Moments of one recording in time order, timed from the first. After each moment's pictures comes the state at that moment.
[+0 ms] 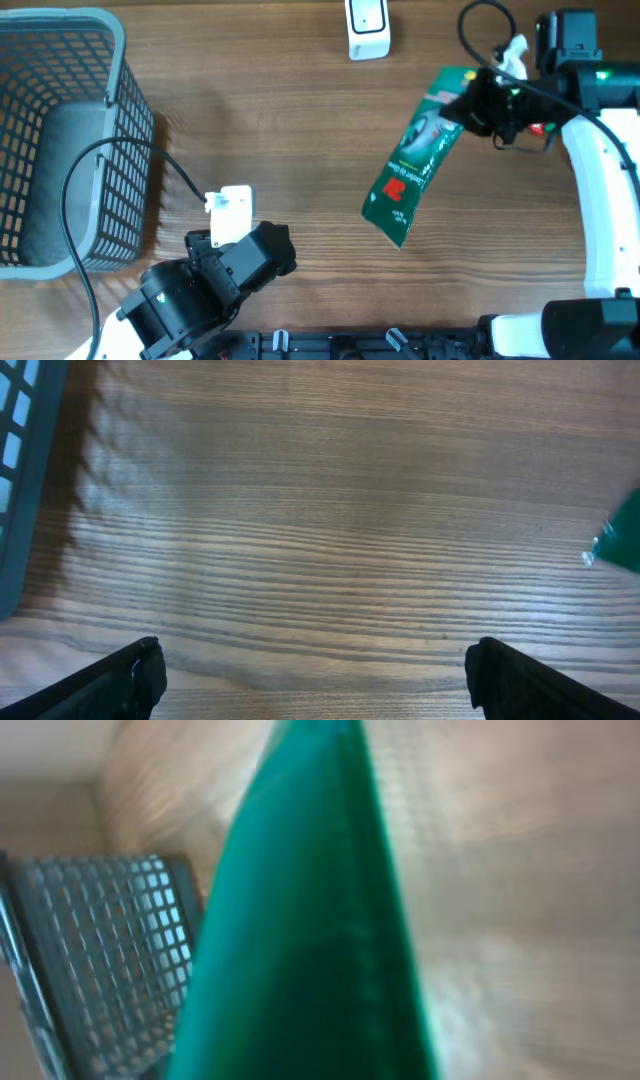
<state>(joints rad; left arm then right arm) -0.94 0.87 0.97 -1.21 -0.48 -0.90 0.01 1.59 1.64 -1.21 -0.59 0.44</state>
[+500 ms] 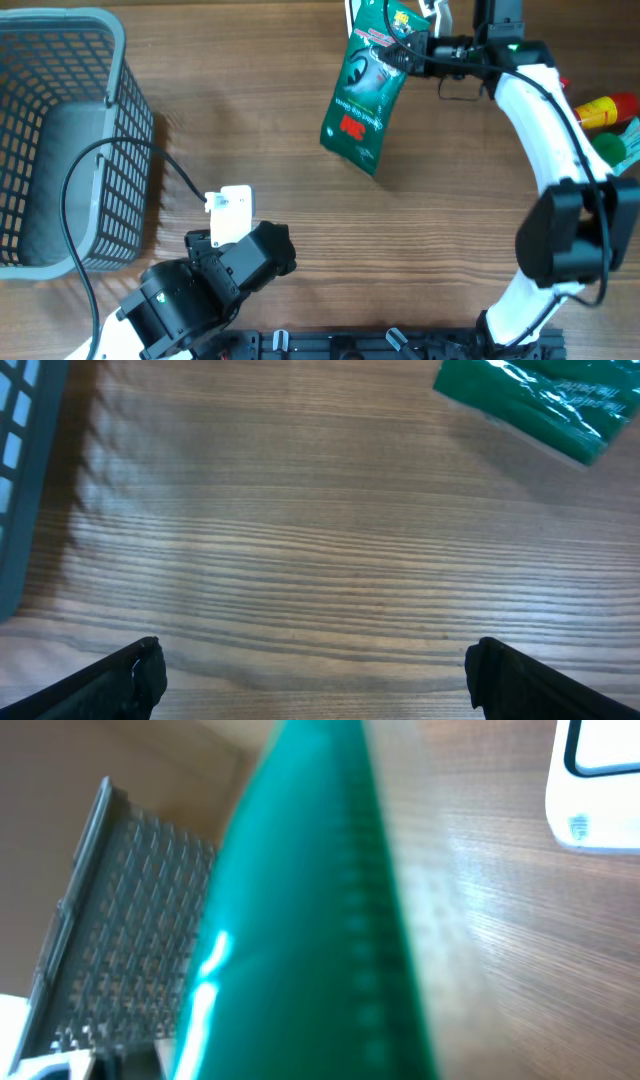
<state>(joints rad) -0.94 0.87 0.97 -1.21 -0.48 -0.90 0.09 1.95 1.63 -0.41 -0.92 0.31</state>
